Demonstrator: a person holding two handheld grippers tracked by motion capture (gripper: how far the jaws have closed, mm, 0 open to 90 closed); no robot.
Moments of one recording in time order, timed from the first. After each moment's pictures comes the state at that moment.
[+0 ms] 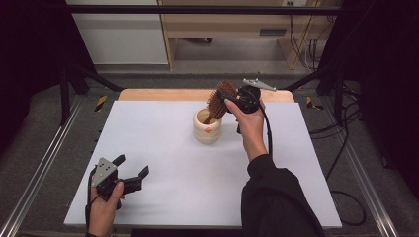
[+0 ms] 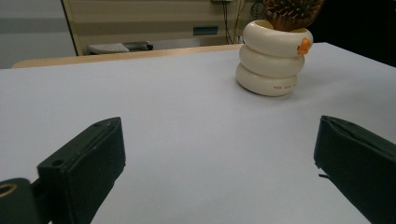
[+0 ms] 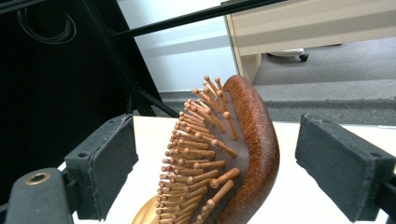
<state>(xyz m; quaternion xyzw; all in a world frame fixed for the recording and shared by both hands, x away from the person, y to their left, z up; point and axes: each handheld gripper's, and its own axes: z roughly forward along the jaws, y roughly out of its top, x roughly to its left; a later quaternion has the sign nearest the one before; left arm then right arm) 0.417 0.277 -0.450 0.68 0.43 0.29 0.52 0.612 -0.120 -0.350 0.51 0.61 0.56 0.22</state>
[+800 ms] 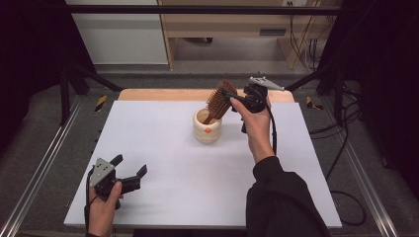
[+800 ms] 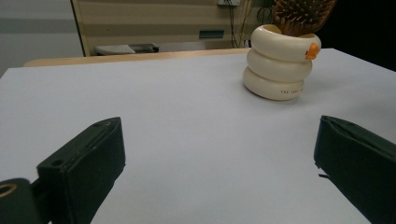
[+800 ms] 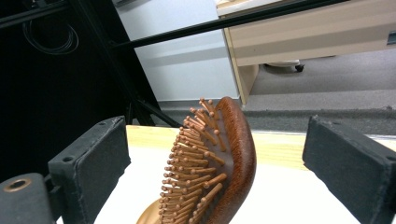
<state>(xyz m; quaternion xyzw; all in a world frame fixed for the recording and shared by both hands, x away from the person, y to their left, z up) 0.417 0.282 -0.451 0.66 0.44 0.29 0.53 0.600 -0.133 -0.334 0.50 0.60 0.57 0.23</state>
